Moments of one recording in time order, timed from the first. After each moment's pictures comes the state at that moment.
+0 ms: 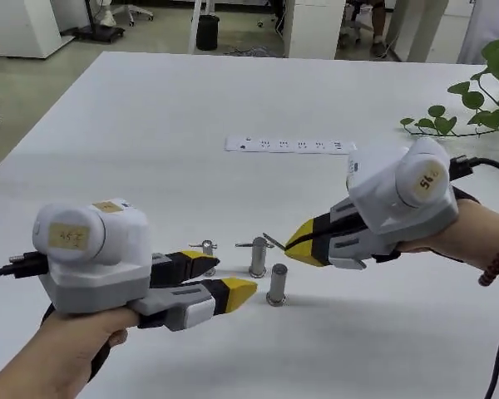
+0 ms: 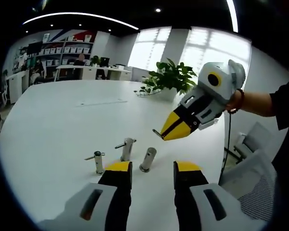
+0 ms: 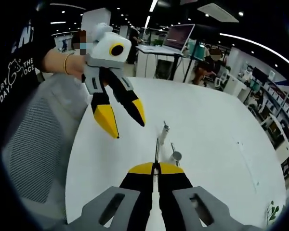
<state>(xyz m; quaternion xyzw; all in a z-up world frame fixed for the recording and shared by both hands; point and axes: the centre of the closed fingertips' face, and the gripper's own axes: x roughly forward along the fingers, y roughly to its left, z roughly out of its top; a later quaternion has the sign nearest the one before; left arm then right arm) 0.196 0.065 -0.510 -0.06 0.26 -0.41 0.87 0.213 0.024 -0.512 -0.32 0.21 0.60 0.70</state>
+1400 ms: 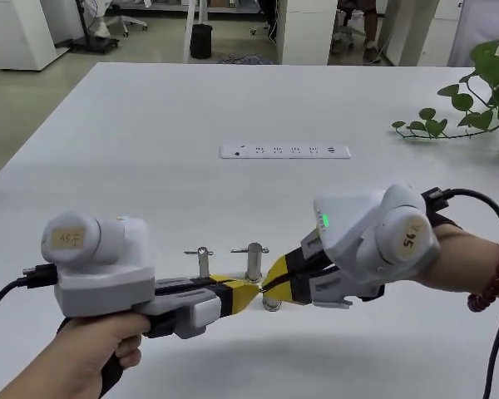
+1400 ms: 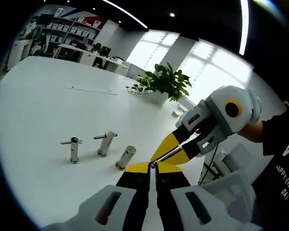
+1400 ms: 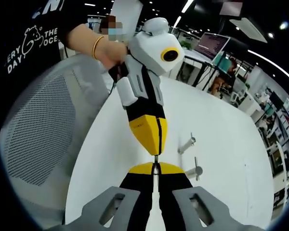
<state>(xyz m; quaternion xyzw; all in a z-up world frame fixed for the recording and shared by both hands) 0.180 0.040 -0.507 -0.18 0.29 -0.44 0.83 0.176 0.040 -0.519 -0.39 0.16 0.64 0.64</state>
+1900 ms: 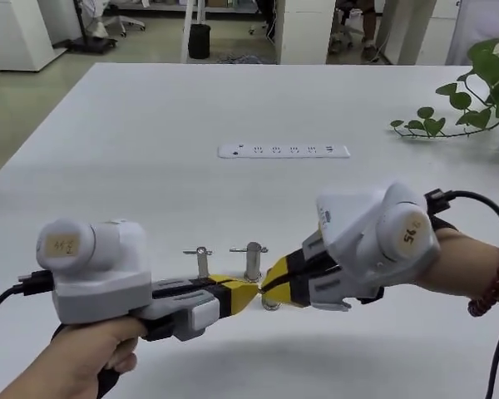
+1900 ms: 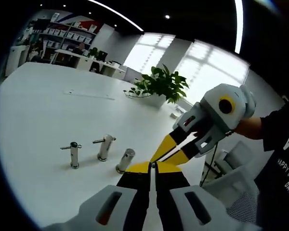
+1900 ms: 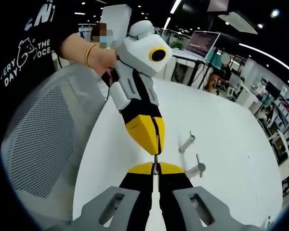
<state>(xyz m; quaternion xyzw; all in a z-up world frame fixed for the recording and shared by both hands) 0.181 0.040 -0.503 -0.15 0.26 -0.45 0.84 0.176 0.040 -0.518 -0.34 0.18 0.64 0.67</state>
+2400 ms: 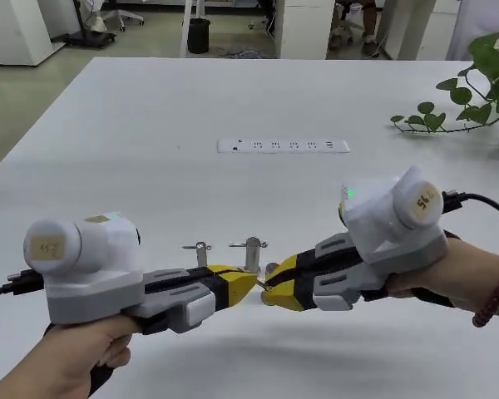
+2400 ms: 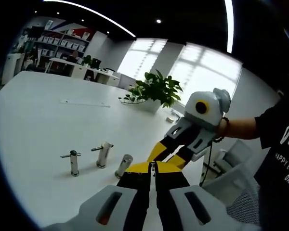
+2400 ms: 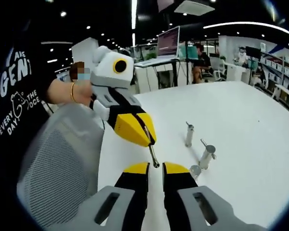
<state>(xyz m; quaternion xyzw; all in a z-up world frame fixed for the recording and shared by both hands) 0.179 0.041 -0.493 -0.15 0.23 -0.47 0.84 0.173 0.035 -0.523 -0.13 0.27 0.62 0.73</state>
